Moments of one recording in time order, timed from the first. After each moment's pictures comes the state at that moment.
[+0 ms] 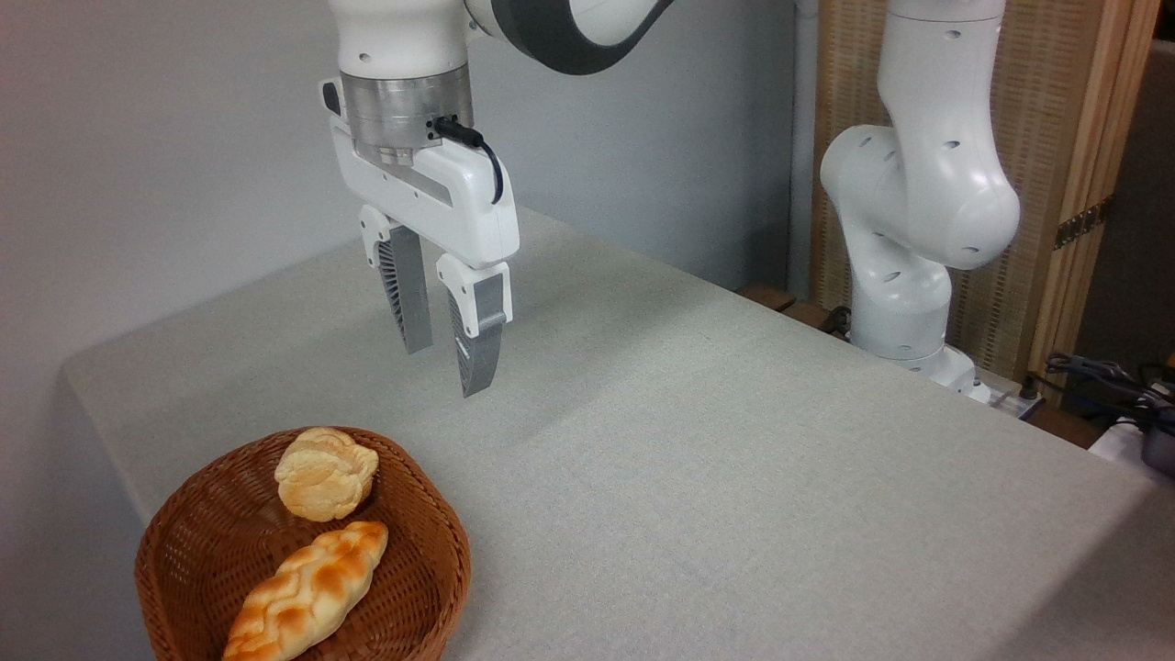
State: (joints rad) arm -0.29 -0.07 0.17 -1.85 -0.03 1.88 0.64
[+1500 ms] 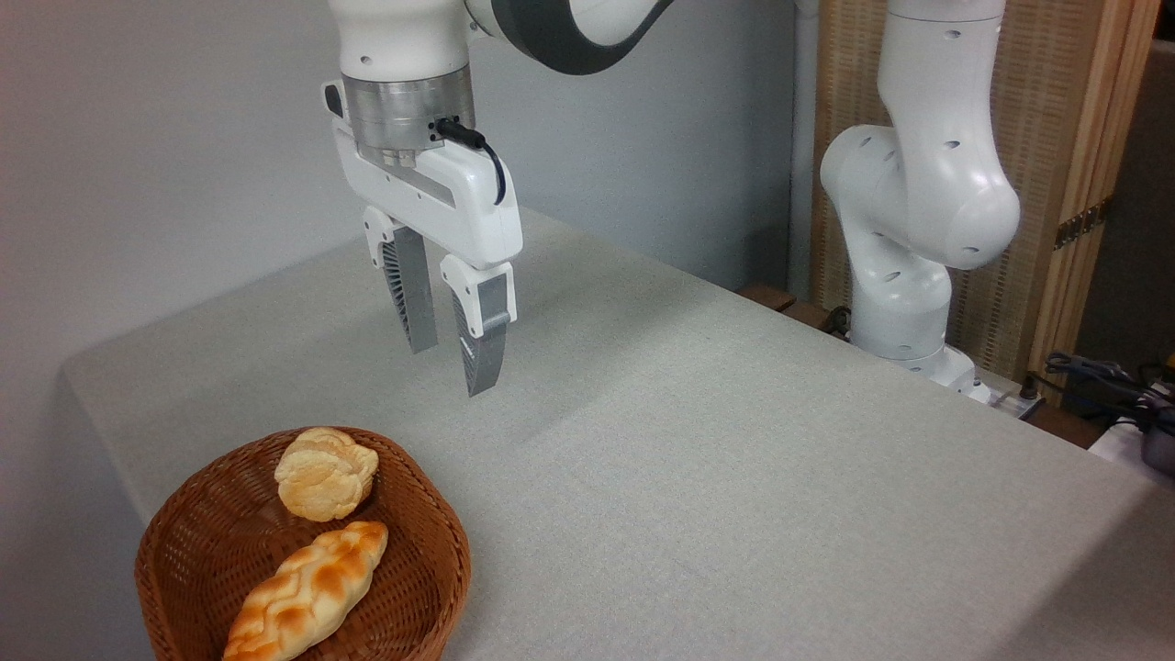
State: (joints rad) arm -0.29 -0.07 0.17 -1.85 -0.03 1.86 0.64
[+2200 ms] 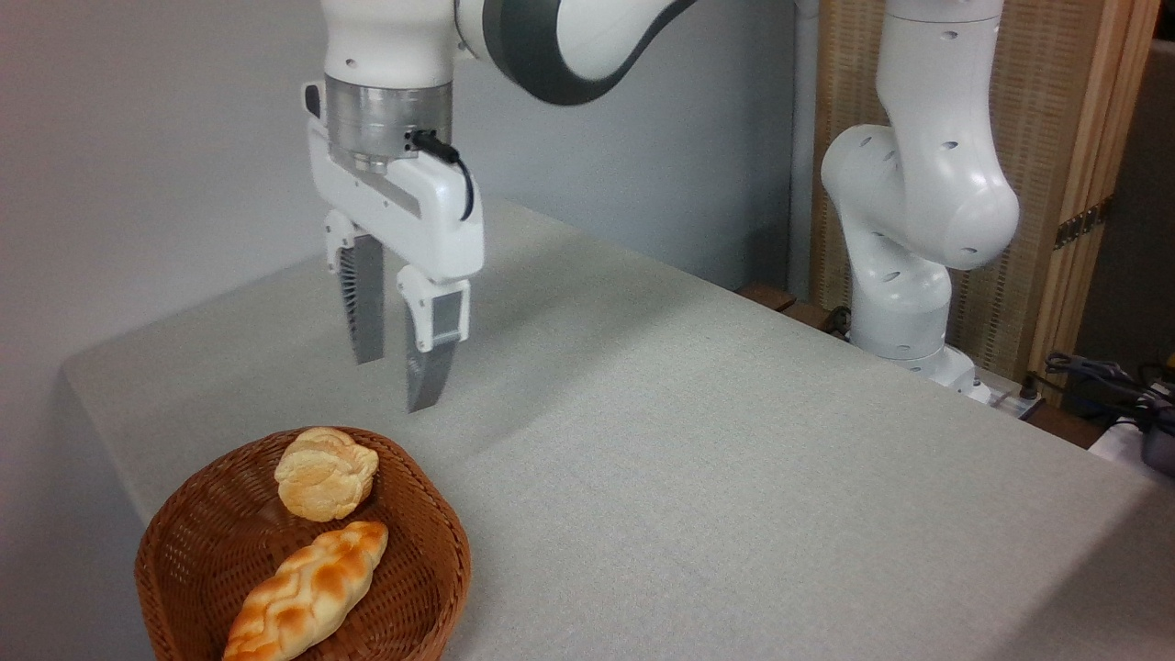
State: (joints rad) arm -0.31 -0.05 0.16 -1.89 -0.06 2.10 0.64
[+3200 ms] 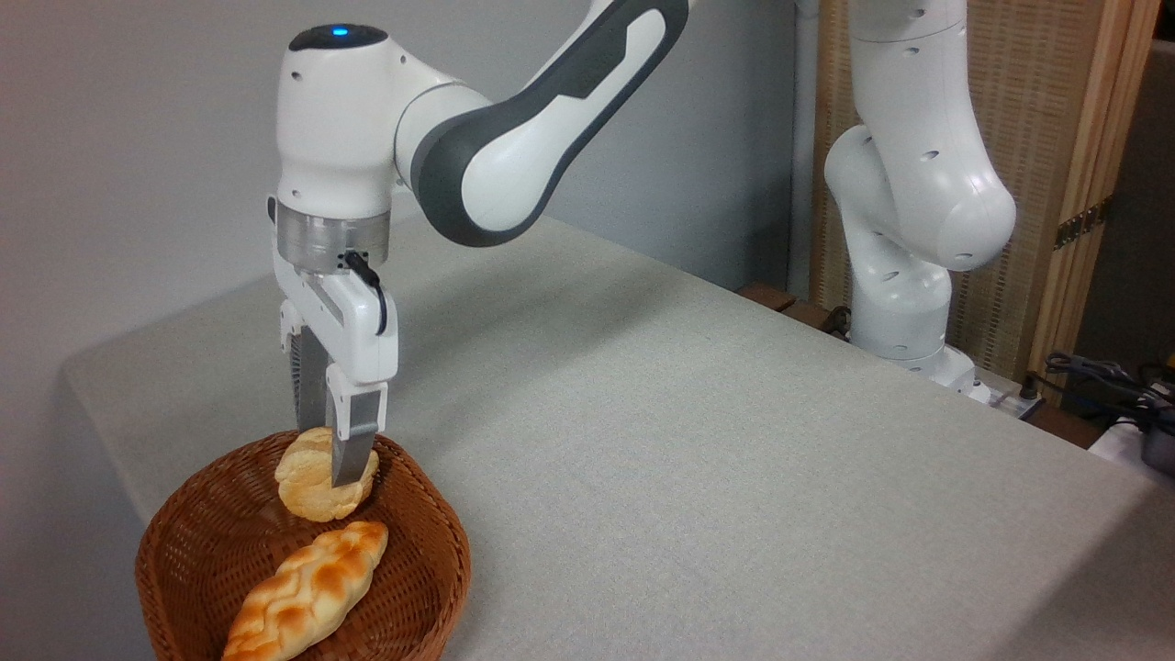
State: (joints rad) arm -0.36 0.16 0.11 -1.90 -0.08 2.37 0.65
